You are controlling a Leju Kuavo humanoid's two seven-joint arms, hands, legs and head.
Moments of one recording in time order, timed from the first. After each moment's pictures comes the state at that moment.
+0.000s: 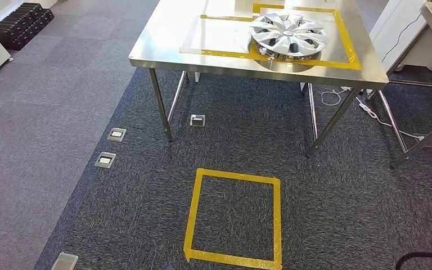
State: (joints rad) left arm -0.11 -0.03 -1.15 -0.23 0.49 0.36 0.00; right arm -0.53 -0.70 0.48 -2.15 -0.30 -0.45 0.07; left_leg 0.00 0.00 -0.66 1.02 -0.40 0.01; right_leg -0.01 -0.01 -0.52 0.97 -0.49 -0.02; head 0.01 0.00
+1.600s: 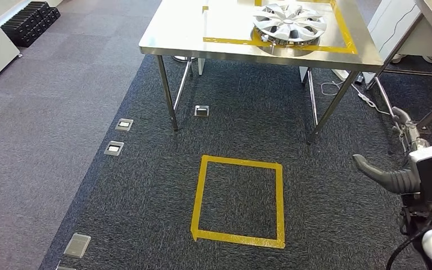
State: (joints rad) left arm -0.03 -0.02 -0.91 -0.25 0.34 0.25 0.03; right arm -0.18 -0.59 0.36 -1.63 -0.24 -0.30 0.05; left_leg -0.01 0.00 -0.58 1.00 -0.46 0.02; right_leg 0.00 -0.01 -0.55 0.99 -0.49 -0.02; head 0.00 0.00
